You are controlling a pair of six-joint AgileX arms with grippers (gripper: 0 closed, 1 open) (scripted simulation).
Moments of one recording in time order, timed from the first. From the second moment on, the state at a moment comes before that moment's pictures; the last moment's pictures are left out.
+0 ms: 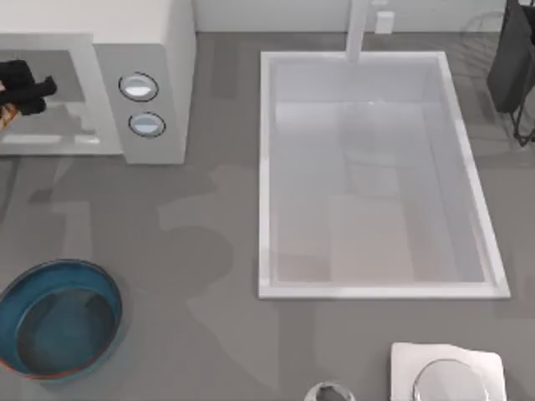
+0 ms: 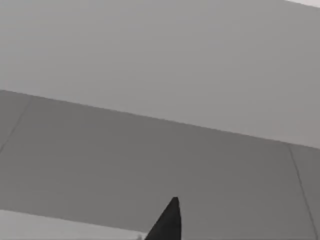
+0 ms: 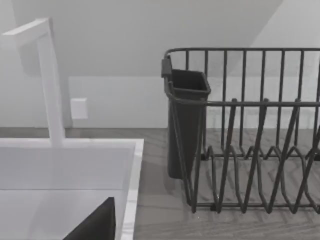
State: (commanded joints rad) left arm 0.09 1.87 0.84 0.74 0.12 -0.15; right arm 0.00 0.00 0.00 0.00 0.00 0.00
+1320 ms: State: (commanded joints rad) left arm -0.59 2.21 1.36 -1.40 -0.63 -2.50; right arm 0.00 0.00 0.00 0.00 0.00 0.00
